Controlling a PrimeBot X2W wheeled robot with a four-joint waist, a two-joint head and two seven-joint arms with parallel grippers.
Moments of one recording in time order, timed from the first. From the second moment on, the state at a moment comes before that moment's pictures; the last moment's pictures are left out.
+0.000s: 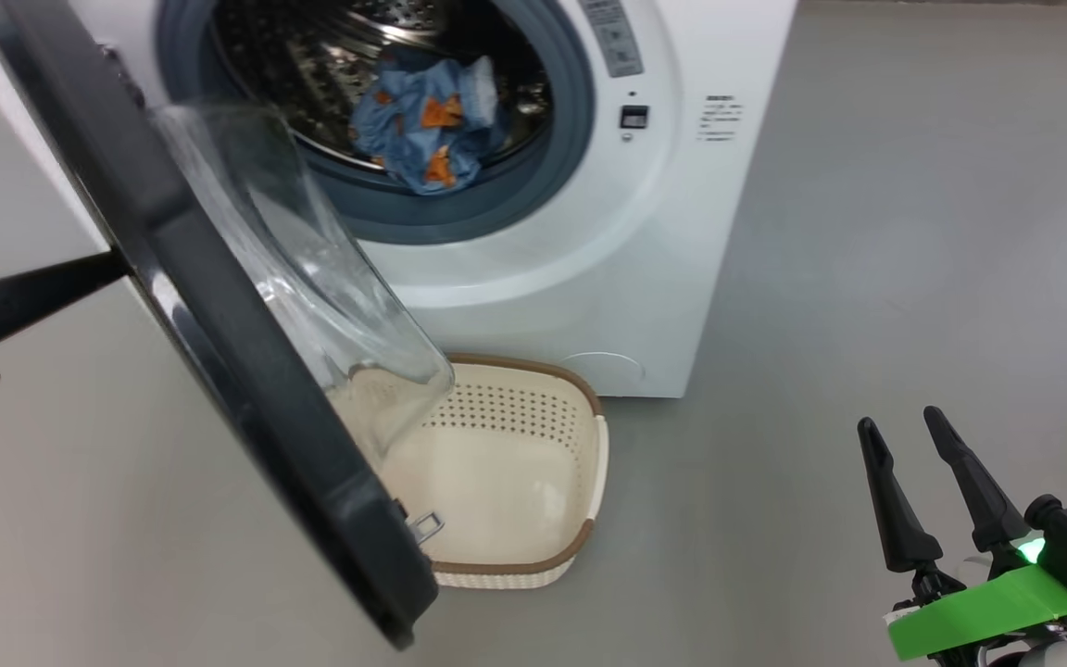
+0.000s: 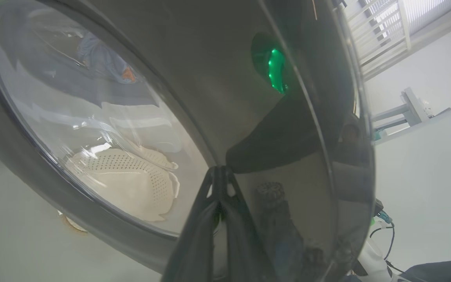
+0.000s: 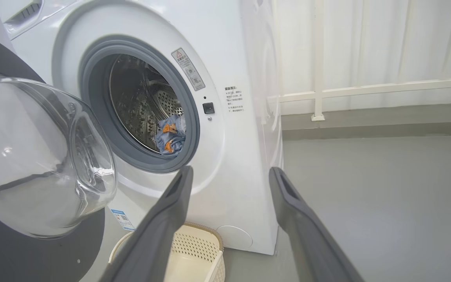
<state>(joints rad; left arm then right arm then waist) -0.74 0.64 -0.16 0.23 -1.52 -0.12 1.08 -0.01 -0.23 0.13 0.09 0.44 0.13 -0.25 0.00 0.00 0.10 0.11</state>
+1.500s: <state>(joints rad) -0.39 0.61 -0.08 0.14 -1.56 -0.12 0.89 0.05 -0.22 0.10 0.08 0.43 0.13 -0.25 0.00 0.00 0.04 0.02</state>
